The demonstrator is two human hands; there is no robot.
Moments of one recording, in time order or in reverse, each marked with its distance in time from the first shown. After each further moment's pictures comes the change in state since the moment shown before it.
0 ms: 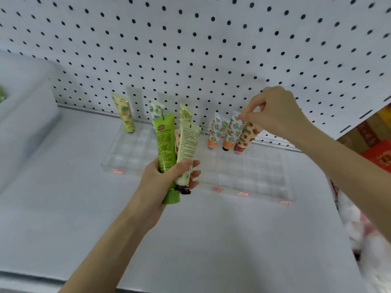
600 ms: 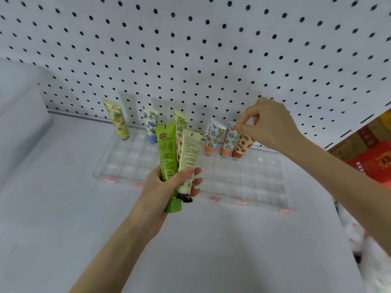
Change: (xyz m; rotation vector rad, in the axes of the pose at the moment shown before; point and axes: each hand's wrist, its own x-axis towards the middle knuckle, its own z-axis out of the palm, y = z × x) left_hand 0.013 -0.009 0.006 0.001 -0.003 -0.037; right_hand 0.003 0.013 0.017 -0.071 0.006 -0.017
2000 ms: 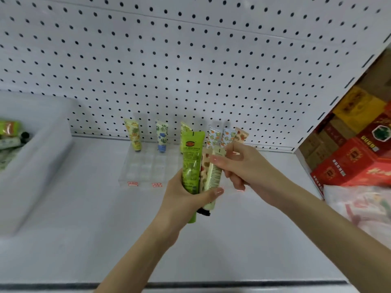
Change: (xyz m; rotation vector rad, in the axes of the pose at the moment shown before) left_hand -0.063 0.015 -0.005 0.334 -0.135 0.125; right_hand -0.126 -0.102 -0.017 0.887 -0.230 0.378
